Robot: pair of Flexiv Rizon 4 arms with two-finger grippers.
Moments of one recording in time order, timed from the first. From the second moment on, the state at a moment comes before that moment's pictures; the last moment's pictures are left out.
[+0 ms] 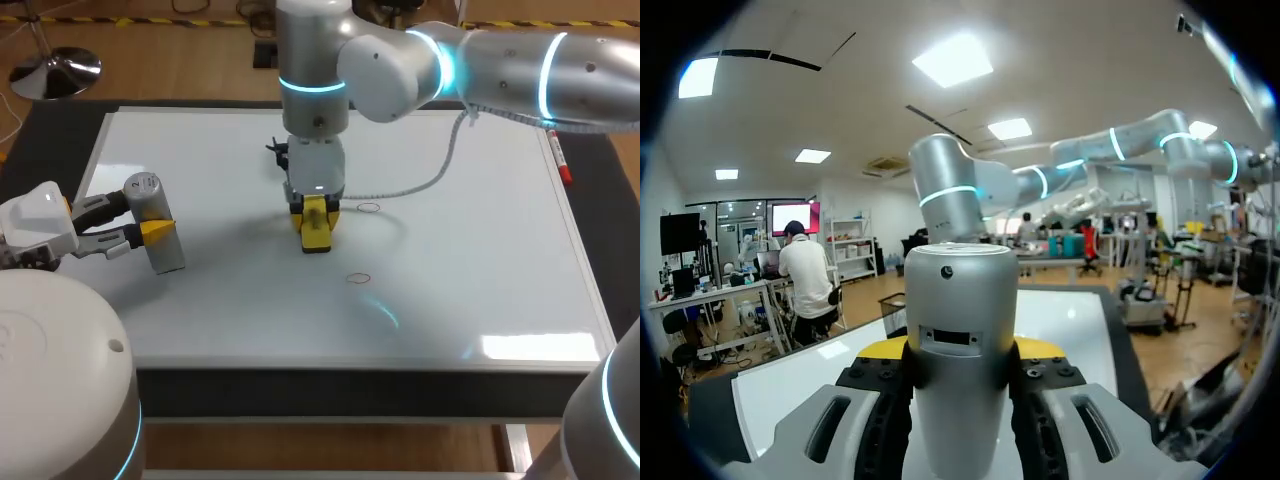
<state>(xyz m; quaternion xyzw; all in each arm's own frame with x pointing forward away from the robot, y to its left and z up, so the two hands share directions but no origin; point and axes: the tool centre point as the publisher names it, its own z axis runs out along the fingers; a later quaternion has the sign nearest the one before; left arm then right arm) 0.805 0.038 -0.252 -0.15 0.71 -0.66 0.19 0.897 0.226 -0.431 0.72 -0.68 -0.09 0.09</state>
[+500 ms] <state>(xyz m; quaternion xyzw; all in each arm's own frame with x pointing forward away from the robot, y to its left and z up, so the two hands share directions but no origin) 0.805 0.038 -0.252 -0.15 0.71 -0.66 0.19 0.894 0.188 -0.427 0.71 -0.70 -0.08 0.08</state>
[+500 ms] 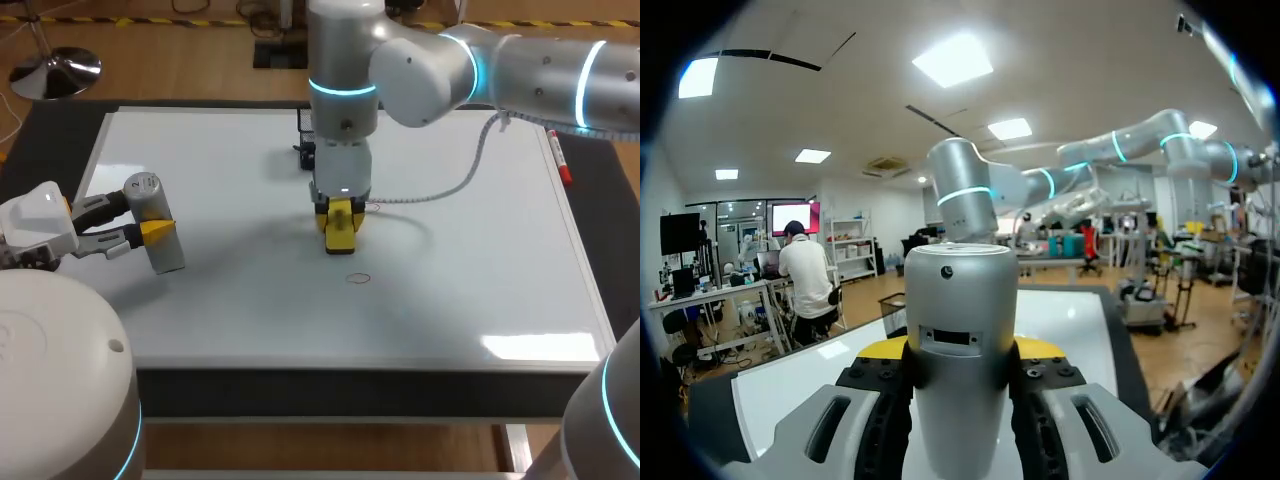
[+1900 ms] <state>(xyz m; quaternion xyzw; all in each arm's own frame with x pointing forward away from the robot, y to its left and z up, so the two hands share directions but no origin) 0.805 0.038 -0.252 -0.15 0.71 -0.66 0.19 0.890 -0.042 -0.369 0.55 -0.83 -0.04 0.06</state>
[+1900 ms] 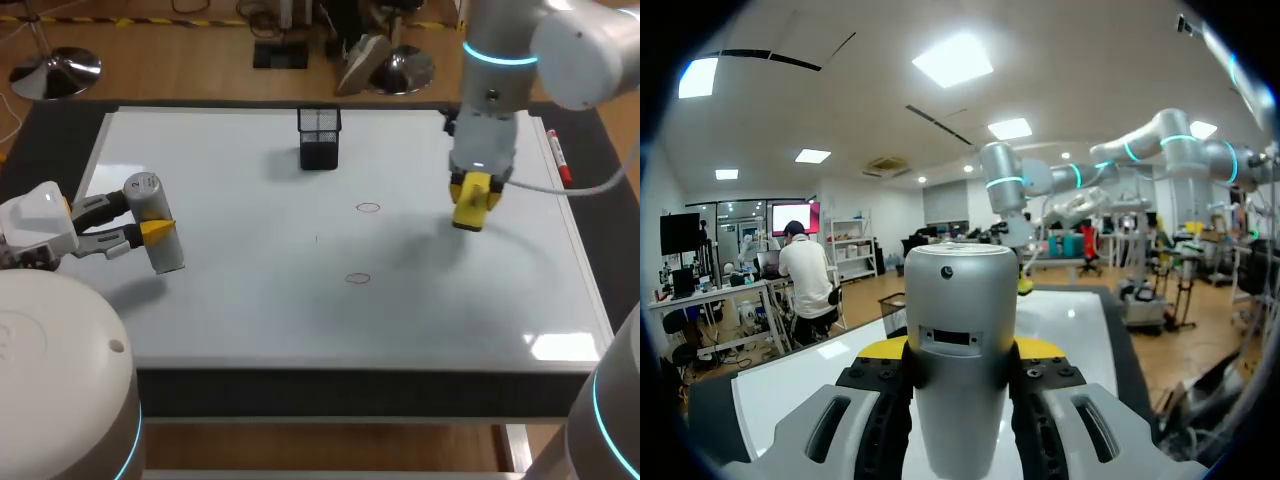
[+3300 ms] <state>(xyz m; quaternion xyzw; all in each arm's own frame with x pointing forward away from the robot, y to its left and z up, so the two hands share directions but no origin) 0.804 0.038 -0.252 -0.15 0.71 -0.66 0.19 0.865 -0.113 -0.377 0.53 -0.85 -0.09 0.01</state>
